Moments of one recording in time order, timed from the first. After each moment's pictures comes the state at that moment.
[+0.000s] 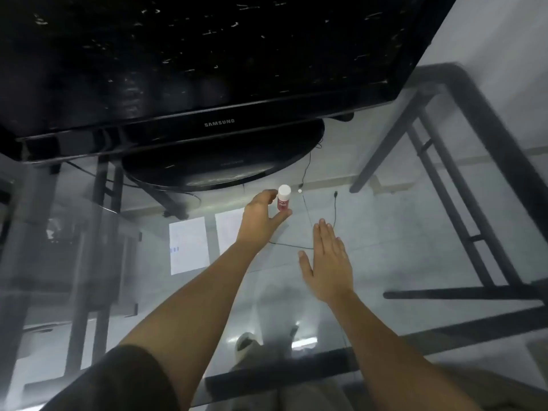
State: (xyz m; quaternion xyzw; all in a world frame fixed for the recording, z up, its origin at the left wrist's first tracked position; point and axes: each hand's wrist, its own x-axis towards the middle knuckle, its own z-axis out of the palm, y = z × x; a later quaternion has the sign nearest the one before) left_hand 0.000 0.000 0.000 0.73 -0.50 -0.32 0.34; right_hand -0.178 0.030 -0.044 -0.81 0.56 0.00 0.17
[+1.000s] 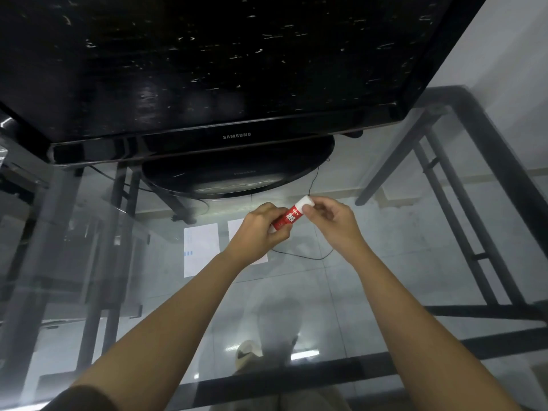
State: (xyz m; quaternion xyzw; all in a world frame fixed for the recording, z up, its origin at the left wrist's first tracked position) left_hand 0.023 0.029 0.057 0.66 -0.64 -0.25 0.29; right_hand -0.141 -0.039 0.058 -0.62 0.48 -0.28 0.56
